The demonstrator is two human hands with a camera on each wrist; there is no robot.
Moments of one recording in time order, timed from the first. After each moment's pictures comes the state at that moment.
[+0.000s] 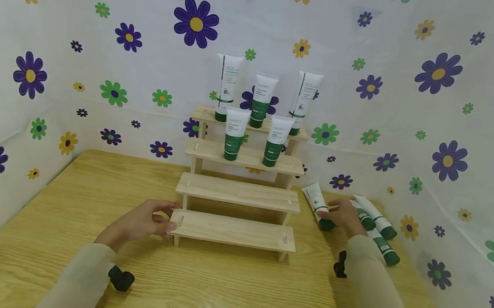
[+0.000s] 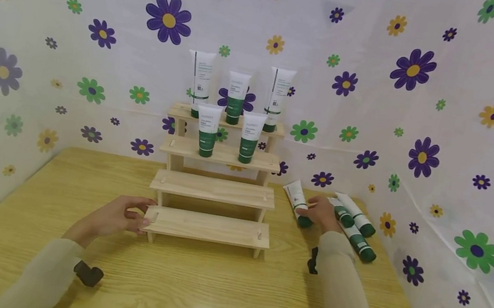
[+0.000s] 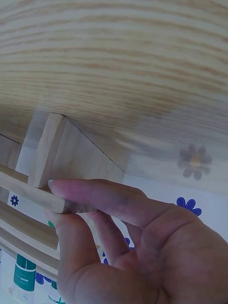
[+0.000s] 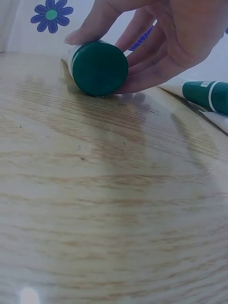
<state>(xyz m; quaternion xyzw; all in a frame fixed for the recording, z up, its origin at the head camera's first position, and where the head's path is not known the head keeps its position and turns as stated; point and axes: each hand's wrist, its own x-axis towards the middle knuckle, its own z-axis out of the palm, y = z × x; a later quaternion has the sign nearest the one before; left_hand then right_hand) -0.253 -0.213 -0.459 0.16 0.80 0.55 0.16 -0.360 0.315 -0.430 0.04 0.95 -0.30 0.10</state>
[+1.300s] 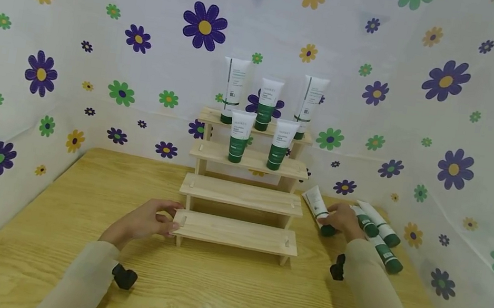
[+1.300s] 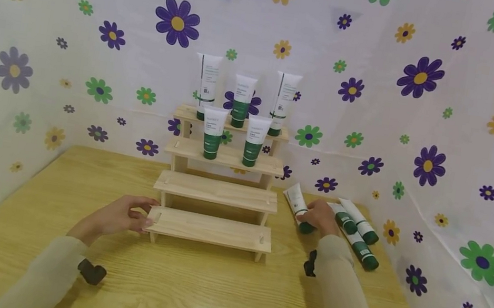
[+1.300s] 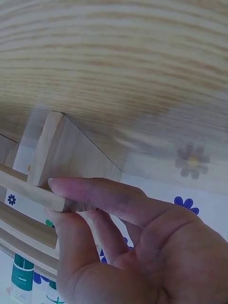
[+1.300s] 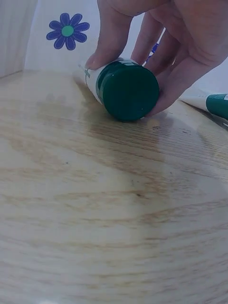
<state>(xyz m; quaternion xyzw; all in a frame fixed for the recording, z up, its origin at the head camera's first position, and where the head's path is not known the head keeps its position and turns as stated) -0.251 -0.211 -0.454 0.14 0.81 0.55 0.16 -0.364 0.302 -0.421 0.05 0.96 -0.26 0.11</state>
